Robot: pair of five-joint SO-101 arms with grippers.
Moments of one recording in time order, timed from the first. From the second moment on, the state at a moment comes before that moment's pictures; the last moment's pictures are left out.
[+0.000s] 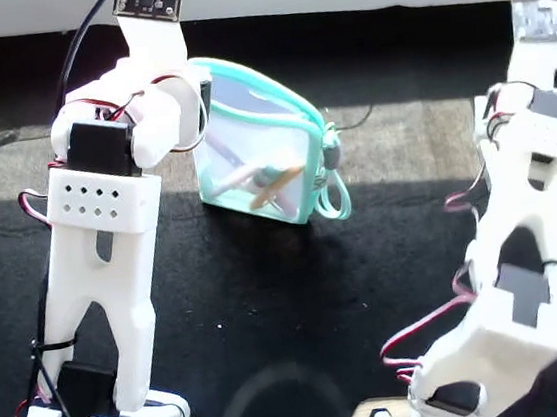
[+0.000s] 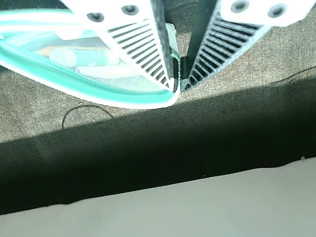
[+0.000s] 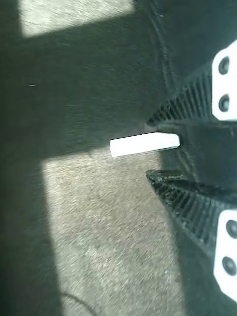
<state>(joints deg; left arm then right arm) 10.4 -7.2 -15.1 71.6 0.0 17.9 13.3 -10.8 60.8 13.7</state>
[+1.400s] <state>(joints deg) 12.3 -7.3 -13.8 71.5 0.0 17.3 70.3 -73.3 82.1 27.5</state>
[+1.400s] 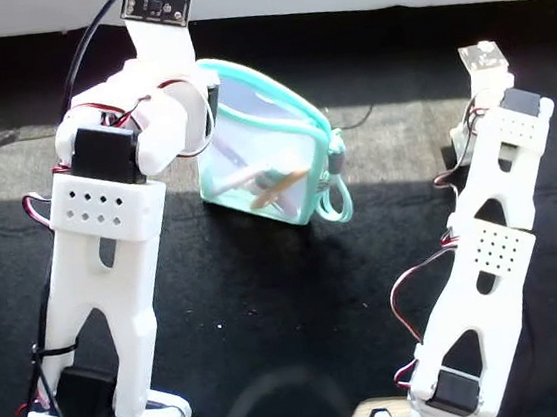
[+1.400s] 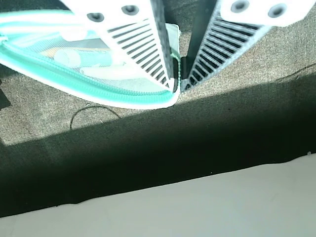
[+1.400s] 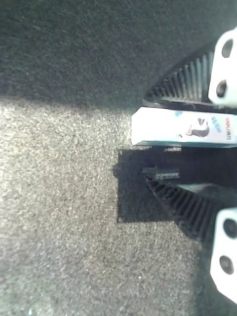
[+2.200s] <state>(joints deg) 9.6 -7.3 -13.1 71.5 -3.2 17.6 70.9 -94.3 100.4 24.0</state>
